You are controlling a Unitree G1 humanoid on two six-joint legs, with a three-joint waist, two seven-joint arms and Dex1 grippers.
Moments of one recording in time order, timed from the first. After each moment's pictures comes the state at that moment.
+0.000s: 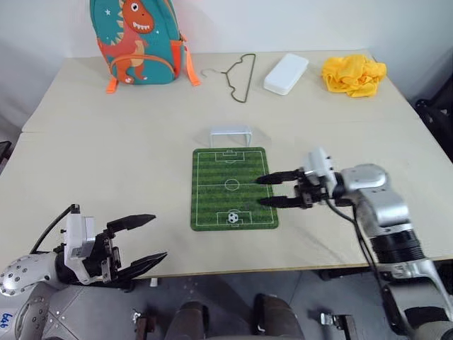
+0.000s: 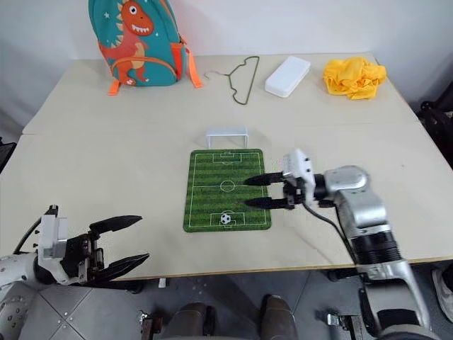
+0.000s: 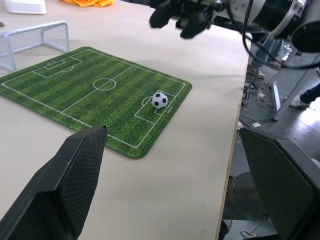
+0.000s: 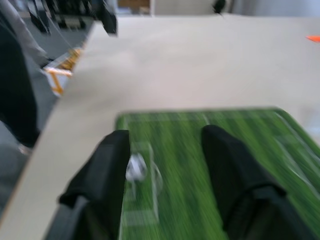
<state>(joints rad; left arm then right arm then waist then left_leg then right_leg) 0.27 0.69 0.40 -0.39 -0.71 0.22 -1.12 -0.59 -0.60 0.07 0.14 0.41 0.14 1.43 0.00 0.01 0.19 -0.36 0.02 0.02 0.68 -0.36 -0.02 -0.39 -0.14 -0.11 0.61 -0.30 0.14</state>
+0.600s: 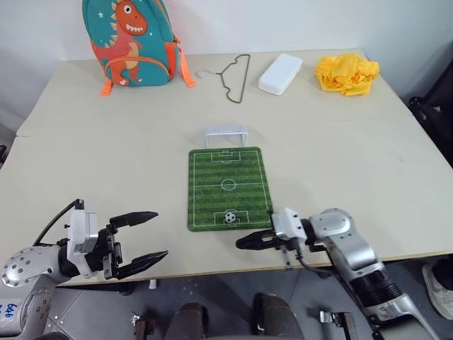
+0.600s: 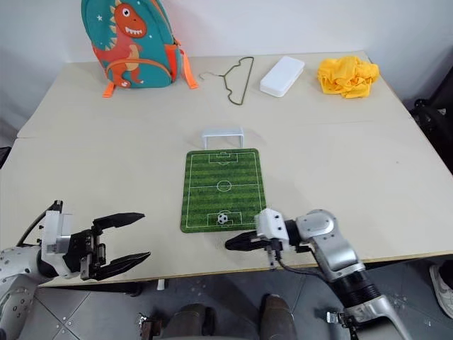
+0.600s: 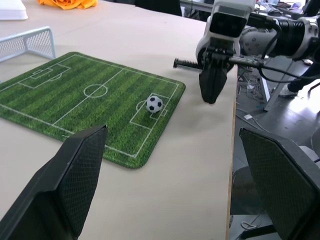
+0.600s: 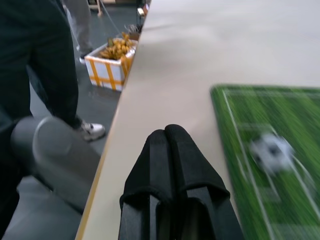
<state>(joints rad) 0.22 0.70 0.37 -0.34 -0.68 0.20 -1.16 -0.34 -0.45 0.30 0.01 0.28 -0.02 1.36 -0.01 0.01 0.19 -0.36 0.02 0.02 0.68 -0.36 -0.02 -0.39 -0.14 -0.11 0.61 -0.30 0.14</state>
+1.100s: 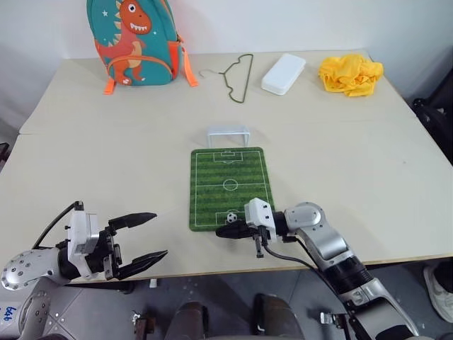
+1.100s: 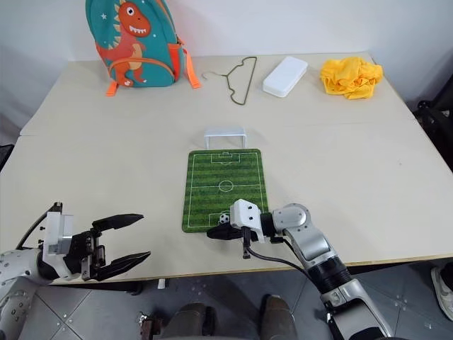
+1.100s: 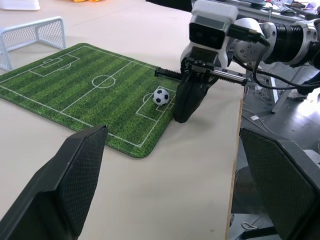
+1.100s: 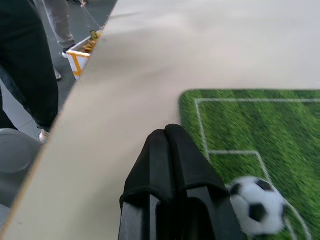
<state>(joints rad) 0.25 0.70 0.37 -0.36 -0.68 0.21 -1.11 -0.48 -0.35 0.35 0.18 0.18 -0.01 1.24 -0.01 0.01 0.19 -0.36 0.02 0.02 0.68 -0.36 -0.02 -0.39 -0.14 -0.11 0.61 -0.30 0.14</state>
